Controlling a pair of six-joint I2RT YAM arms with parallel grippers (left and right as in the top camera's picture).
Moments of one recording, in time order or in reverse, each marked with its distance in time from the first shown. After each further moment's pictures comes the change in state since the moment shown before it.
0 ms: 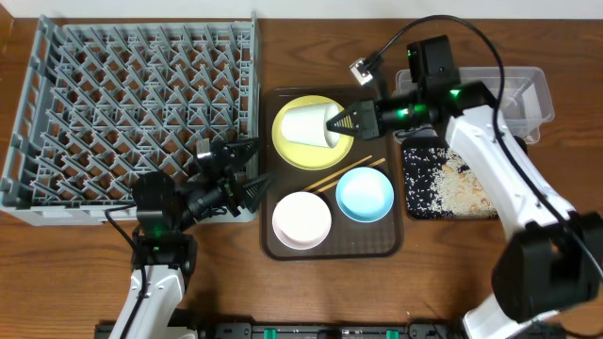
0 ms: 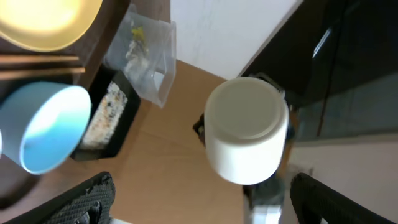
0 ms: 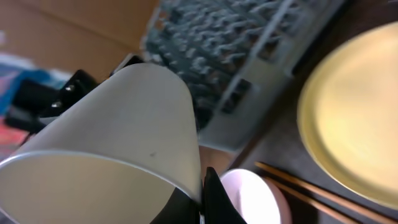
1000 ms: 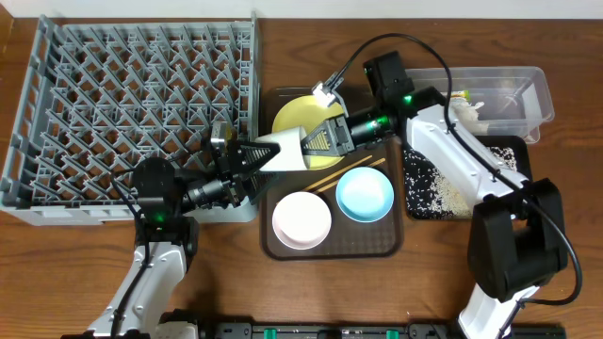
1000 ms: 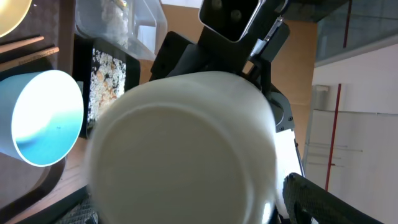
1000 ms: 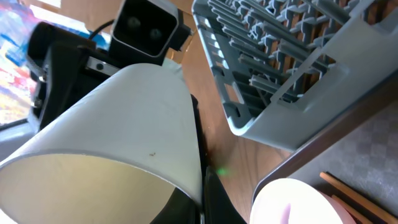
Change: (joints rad) left arm 0.000 0.171 0.066 0.220 0.256 0.132; right arm 0.116 0.119 0.000 0.025 -0.158 -0.035
